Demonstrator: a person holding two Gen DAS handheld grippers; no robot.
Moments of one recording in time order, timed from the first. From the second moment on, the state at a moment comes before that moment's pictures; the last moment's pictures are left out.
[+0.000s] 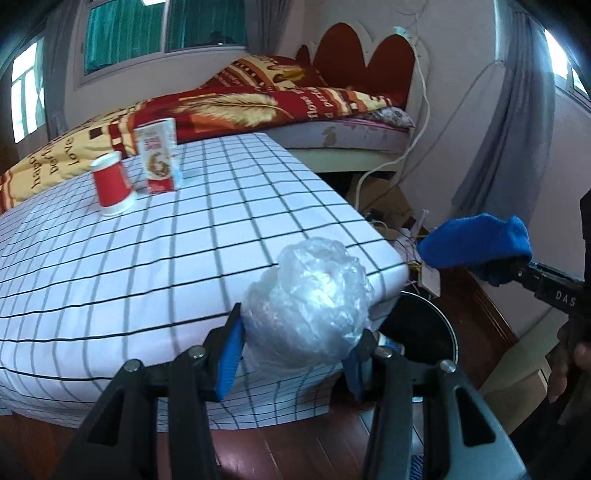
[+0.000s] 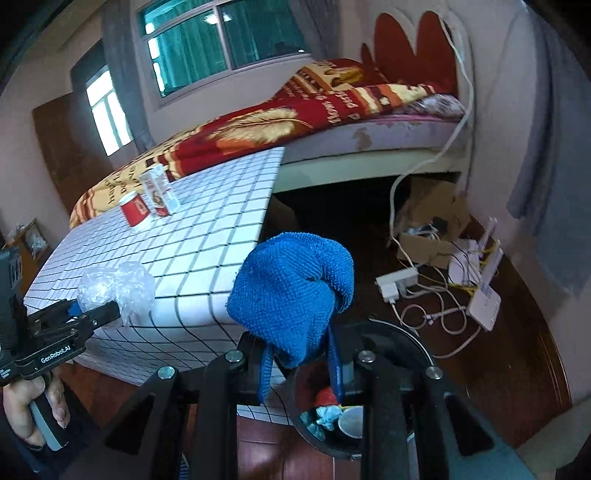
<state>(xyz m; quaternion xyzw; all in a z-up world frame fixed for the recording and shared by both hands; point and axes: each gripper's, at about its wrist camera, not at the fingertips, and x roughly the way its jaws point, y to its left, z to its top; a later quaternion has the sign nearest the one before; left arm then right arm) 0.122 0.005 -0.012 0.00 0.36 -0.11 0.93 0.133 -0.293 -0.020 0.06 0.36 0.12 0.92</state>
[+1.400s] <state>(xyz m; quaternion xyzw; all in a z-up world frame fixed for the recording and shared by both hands) 0.127 -0.143 -0.083 0.04 0.44 -0.24 0.87 0.099 -0.398 -0.104 0.08 0.44 0.02 0.89</state>
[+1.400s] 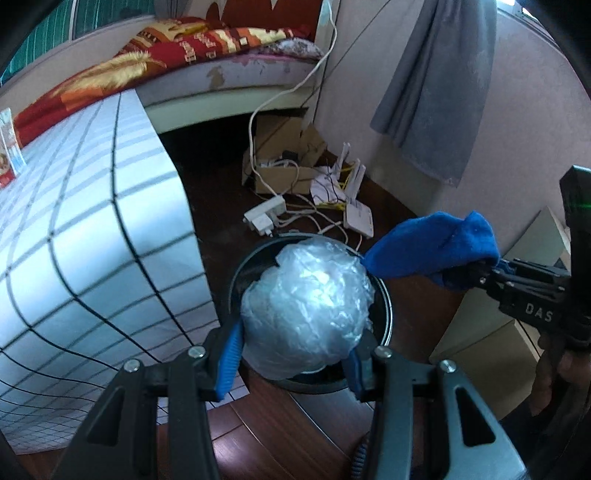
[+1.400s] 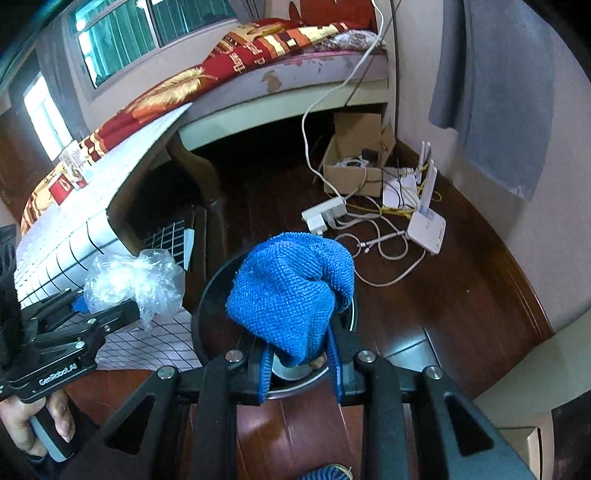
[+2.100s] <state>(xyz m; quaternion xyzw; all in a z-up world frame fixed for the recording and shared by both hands) 0.160 -0.147 -0.153 0.00 0.50 -0.20 0.84 0.141 -0.370 -0.173 0.01 0.51 0.07 0.86</state>
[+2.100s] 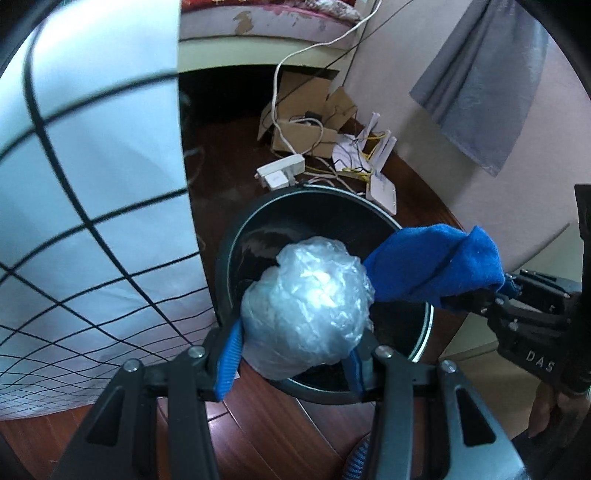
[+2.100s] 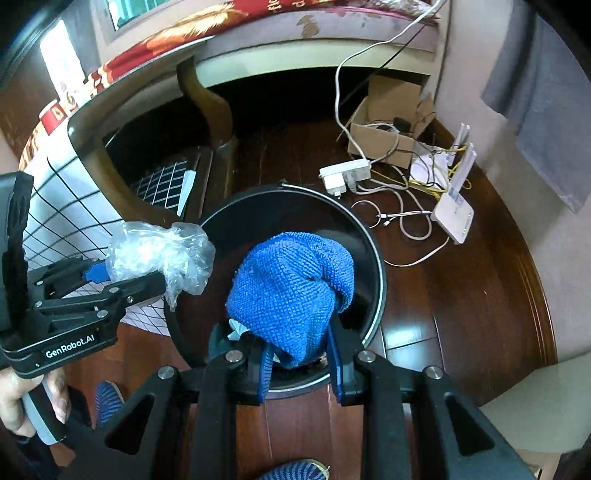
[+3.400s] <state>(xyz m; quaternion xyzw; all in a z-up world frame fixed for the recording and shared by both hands) 0.136 -0.116 -0.159 0.04 0.51 -0.13 0.85 0.132 -0.374 -0.176 -0.03 0.52 -0.01 0.85</state>
